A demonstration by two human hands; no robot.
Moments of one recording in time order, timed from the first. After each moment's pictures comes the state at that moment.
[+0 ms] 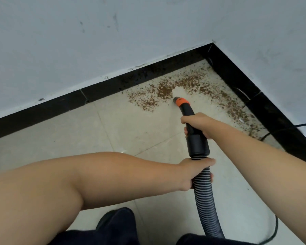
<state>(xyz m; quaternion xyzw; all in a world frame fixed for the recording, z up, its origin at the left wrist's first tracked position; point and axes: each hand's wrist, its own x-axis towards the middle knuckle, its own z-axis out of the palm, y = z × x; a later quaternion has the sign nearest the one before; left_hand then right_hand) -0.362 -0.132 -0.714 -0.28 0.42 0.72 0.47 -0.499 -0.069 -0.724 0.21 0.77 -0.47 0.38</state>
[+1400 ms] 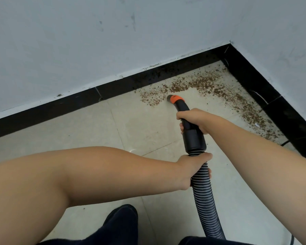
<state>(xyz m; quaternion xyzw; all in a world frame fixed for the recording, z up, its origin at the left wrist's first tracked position) -0.359 -0.167 -0.713 -0.27 0.47 0.74 0.40 -0.510 -0.117 -0.719 0.15 0.75 -0.47 0.44</state>
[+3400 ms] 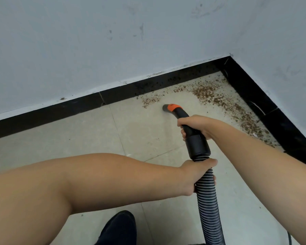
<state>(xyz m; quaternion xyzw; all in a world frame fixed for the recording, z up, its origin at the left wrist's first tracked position) -0.357 -0.178 -0.701 -0.20 0.47 0.76 0.40 -0.517 -0.119 -0.709 0.14 0.72 -0.46 0.51</state>
